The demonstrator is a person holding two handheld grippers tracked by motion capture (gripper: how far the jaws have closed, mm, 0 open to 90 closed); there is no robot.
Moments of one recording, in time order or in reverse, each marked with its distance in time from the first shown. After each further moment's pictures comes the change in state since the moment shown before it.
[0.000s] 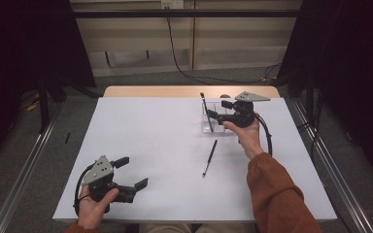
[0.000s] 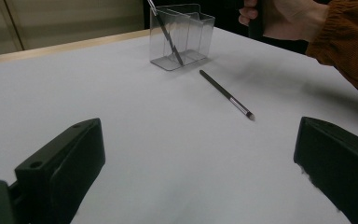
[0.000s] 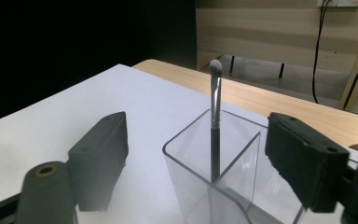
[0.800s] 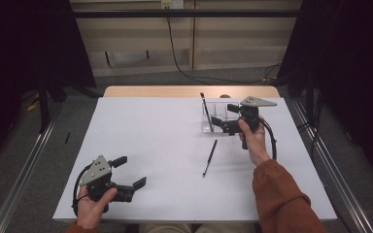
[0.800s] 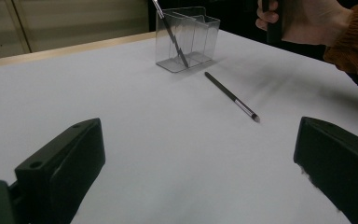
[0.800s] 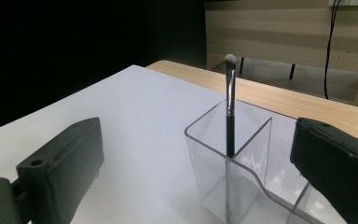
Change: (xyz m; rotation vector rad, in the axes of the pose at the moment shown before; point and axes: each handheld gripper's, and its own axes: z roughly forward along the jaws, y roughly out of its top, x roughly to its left) left arm 0.002 0.000 -0.002 -0.012 0.016 0.000; right arm 0.007 -0.006 -0.021 -0.013 0.043 0.018
